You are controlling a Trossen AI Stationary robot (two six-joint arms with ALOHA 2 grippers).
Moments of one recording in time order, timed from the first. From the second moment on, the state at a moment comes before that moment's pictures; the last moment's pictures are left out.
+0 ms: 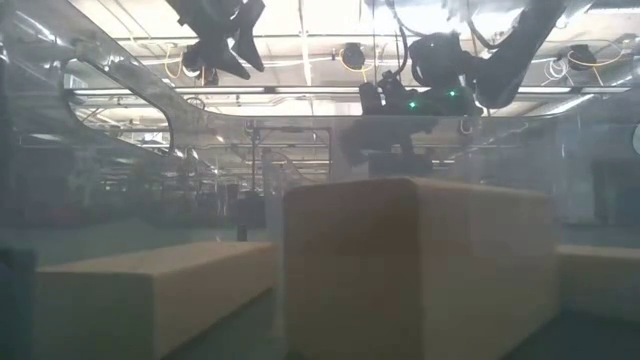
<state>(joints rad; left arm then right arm) 0.38 1.24 1.17 -0.43 -0.39 -0.31 -0.43 1.61 0.67 0.75 0.07 0.27</state>
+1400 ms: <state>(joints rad) 0.47 0.80 1.11 -0.93 -0.47 -0.37 -0.43 1.01 0.67 -0.20 0.14 0.12</state>
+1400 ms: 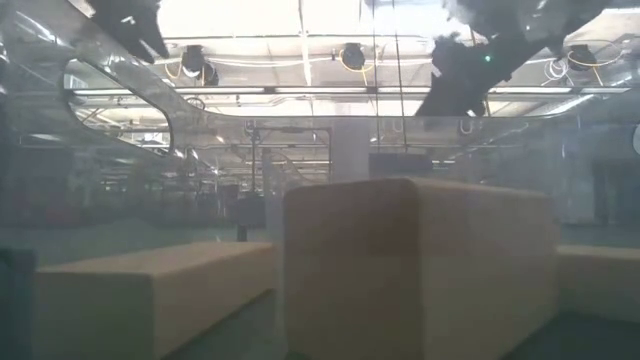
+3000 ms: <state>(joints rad) 0.41 0.55 0.01 0.36 -0.41 -0.52 -0.43 0.84 0.02 0.75 0.24 0.22</state>
